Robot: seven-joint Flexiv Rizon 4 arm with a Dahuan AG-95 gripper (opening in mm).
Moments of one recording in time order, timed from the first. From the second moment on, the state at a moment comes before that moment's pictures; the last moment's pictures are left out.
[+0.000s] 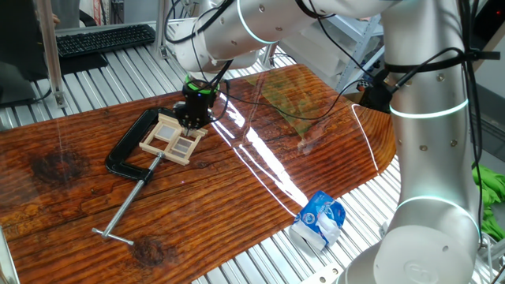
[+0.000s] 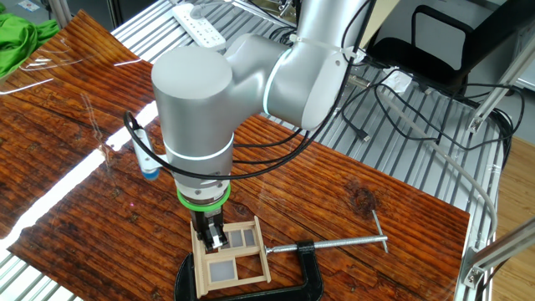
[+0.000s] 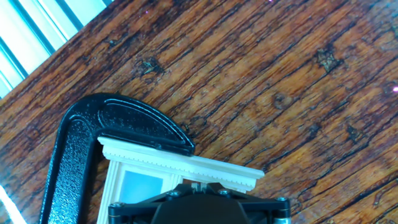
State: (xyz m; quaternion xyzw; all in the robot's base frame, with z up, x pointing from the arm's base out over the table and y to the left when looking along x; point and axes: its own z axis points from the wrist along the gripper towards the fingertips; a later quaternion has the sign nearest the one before) arm 0.649 0.035 0.011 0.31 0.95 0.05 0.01
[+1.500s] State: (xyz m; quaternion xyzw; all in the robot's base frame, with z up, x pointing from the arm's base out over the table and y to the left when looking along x) arm 0.632 0.044 0.008 0.34 0.94 0.06 0.01
